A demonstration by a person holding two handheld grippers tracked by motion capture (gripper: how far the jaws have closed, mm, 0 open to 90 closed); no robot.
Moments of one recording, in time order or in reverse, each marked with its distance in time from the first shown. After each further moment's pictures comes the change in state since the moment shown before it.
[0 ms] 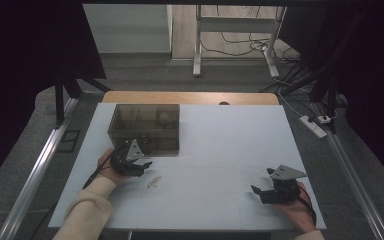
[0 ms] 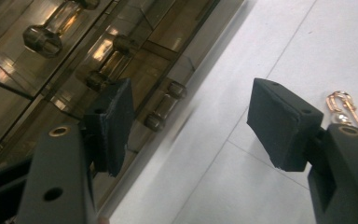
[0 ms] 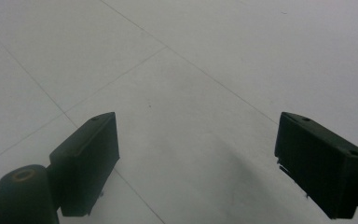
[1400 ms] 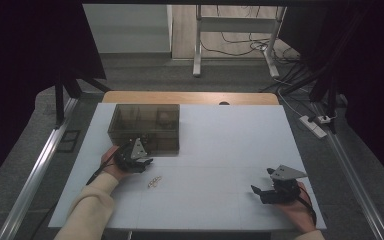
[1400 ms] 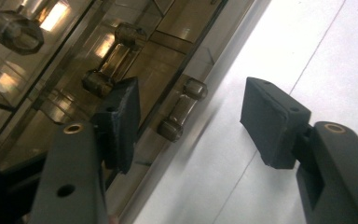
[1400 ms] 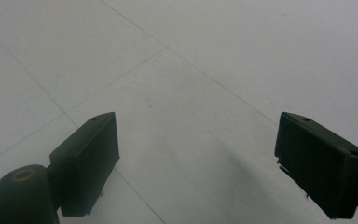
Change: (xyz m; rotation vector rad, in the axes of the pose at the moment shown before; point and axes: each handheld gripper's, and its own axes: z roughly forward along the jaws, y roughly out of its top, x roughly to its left) left arm 0.006 -0.002 0.022 0.023 0.029 0.055; right arm 0.000 0.000 -0.001 -0.002 -0.003 -0.006
